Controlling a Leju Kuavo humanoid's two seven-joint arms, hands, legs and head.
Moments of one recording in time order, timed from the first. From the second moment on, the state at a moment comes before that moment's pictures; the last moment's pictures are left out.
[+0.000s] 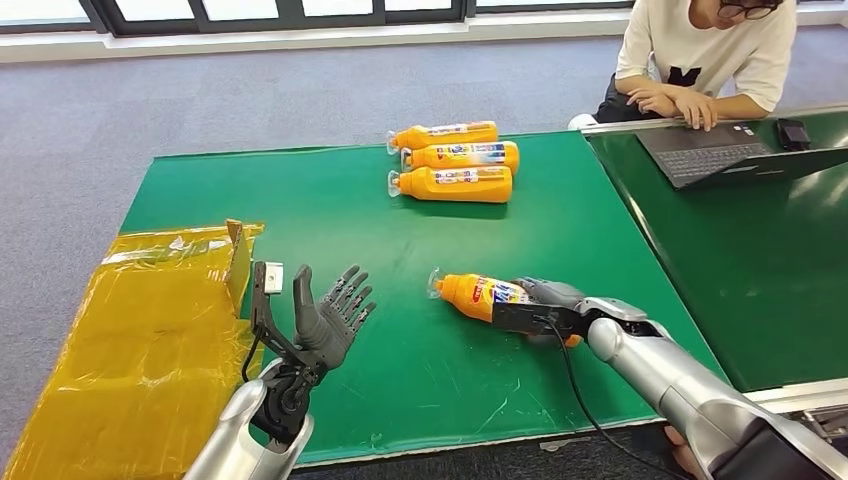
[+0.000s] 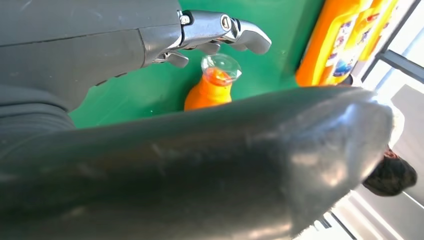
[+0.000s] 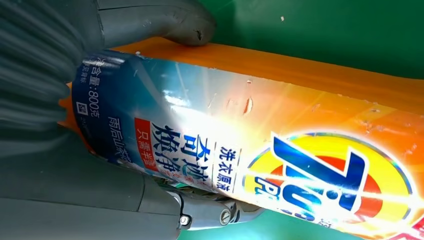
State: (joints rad) left arm -0.26 -0.13 -0.38 -1.14 0.75 -0.05 0.10; right arm -0.64 -0.34 0.85 -0.73 0.36 0.32 -0.03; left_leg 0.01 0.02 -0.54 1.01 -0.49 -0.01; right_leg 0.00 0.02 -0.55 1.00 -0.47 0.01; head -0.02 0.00
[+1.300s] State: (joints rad) left arm -0.12 -0.13 -0.38 -1.29 0.40 0.19 -0.08; right arm -0.14 -0.19 0.43 -1.28 0.41 -0.03 -0.25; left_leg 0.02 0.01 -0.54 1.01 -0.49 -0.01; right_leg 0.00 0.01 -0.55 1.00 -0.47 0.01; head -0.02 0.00
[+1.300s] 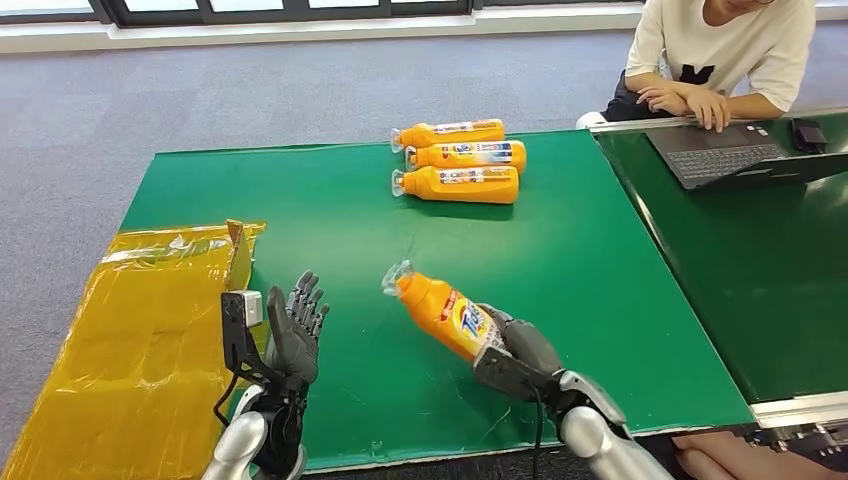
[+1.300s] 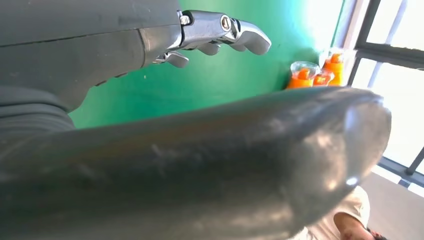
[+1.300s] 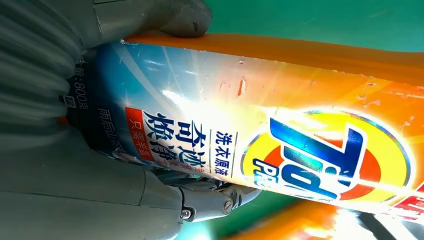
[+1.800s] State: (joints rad) left arm -0.10 -0.17 -0.38 -1.37 0.19 0.26 -0.15; right arm -0.03 0.00 0.39 -1.58 0.40 -0.46 -0.54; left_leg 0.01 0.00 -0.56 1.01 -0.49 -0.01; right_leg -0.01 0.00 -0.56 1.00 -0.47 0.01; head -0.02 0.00
